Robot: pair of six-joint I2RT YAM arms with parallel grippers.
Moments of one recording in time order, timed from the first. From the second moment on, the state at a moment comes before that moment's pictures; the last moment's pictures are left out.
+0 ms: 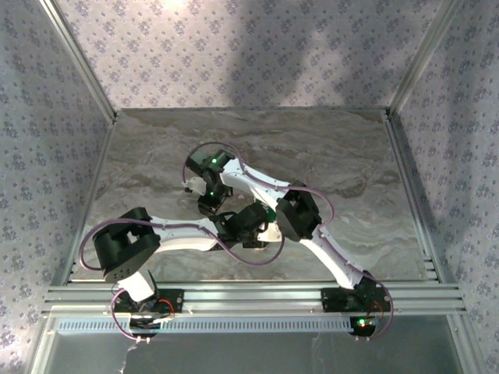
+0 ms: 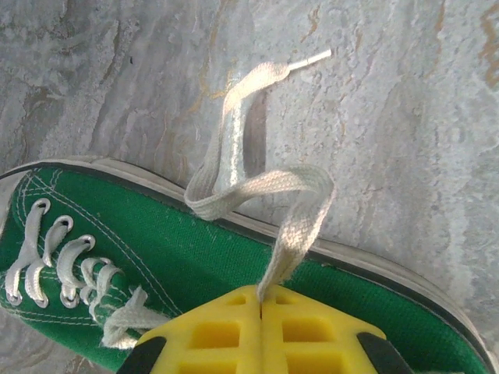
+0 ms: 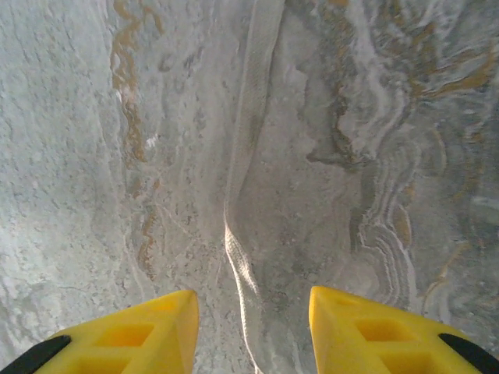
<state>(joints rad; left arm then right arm) -1.11 1.65 0.83 -0.02 -0.13 0.61 0.93 2.52 2.38 -1.25 -0.19 -0.22</state>
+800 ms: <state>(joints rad) -1.13 1.70 0.86 -0.03 -0.19 0.65 0.99 2.59 2.41 -1.29 -0.08 -0.30</state>
